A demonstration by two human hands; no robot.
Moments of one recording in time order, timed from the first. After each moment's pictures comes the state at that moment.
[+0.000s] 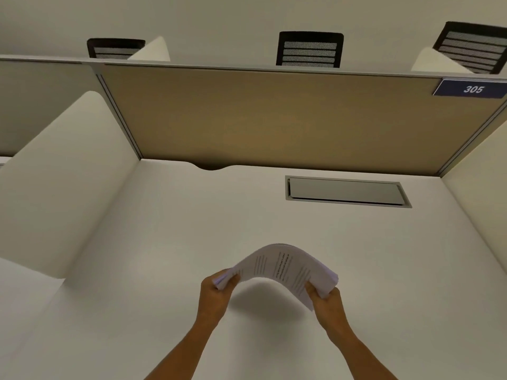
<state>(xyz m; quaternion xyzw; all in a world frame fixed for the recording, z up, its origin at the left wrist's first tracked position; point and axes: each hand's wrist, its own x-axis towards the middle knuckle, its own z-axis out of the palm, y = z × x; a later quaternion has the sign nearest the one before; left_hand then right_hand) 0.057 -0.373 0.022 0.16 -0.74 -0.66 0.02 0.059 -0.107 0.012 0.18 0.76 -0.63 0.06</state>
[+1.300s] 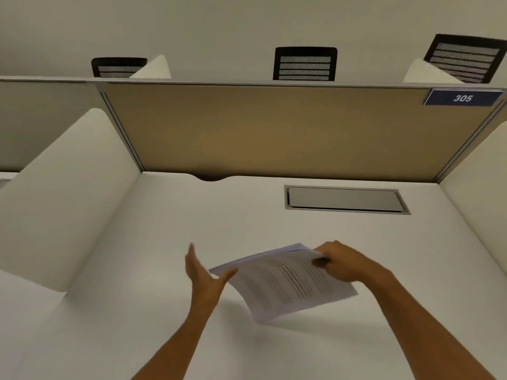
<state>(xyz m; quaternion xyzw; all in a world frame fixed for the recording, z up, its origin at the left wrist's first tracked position) 0.022 -0.388 0.046 0.22 -0.79 -0.58 0.06 -0.042 -0.072 0.141 -0.15 0.93 -0.19 0.26</state>
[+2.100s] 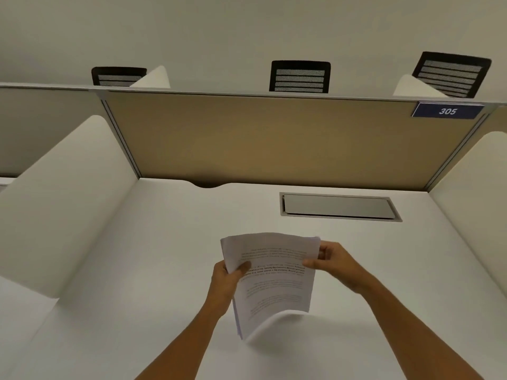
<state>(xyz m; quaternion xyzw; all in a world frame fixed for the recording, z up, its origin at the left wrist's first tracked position) 0.015 -0.349 0.080 0.14 -0.68 -0.72 -0.07 -0.025 -0.069 0.135 -0.07 0.73 -0.64 0.23</state>
